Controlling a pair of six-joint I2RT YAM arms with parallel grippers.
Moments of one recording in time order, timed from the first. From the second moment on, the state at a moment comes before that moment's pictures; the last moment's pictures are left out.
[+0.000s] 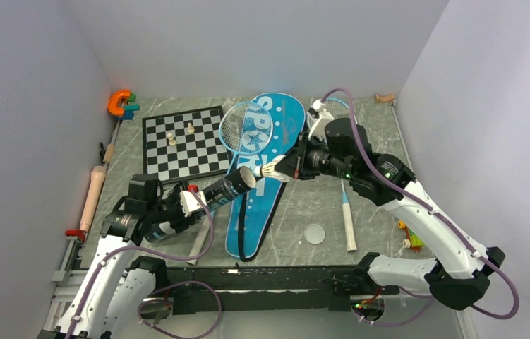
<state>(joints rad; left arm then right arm) -0.17 0.67 0.62 -0.74 0.63 0.90 0.75 1.12 1.40 -0.73 -0.13 0.69</state>
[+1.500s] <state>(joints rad) -0.19 0.66 0.68 -0.85 0.71 0.94 0.92 1.30 1.36 -0.53 -0.19 0.74</state>
